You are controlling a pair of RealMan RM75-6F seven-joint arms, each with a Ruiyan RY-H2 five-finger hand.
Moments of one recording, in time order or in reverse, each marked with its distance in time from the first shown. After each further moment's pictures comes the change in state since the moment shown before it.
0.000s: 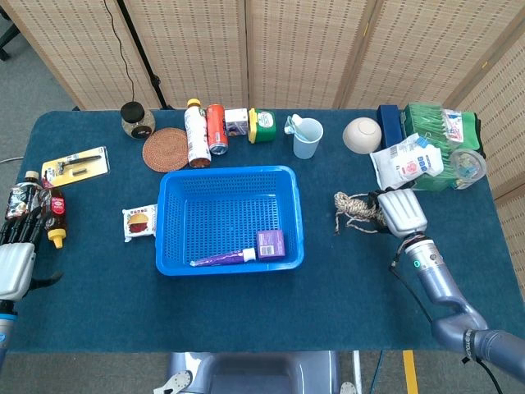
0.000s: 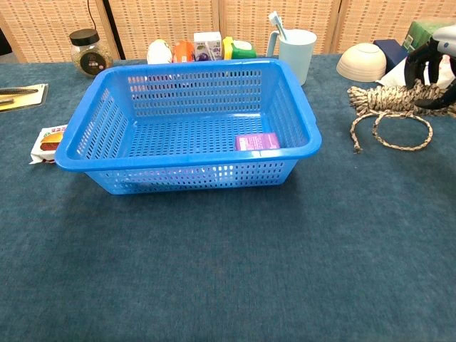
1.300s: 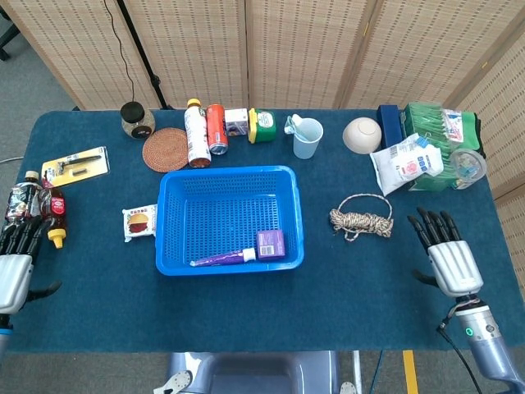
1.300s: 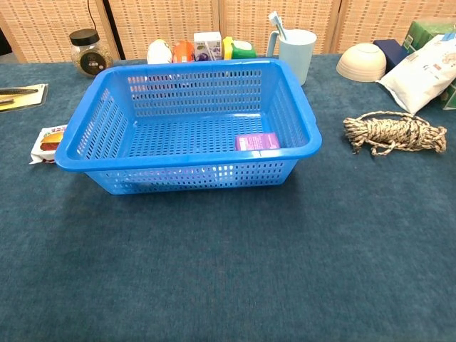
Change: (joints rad) left arm 0.049 -0.010 0.050 0.033 0.111 0.072 -0.049; right arm -0.334 0.096 -0.150 -0.091 -0.228 0.442 0.081
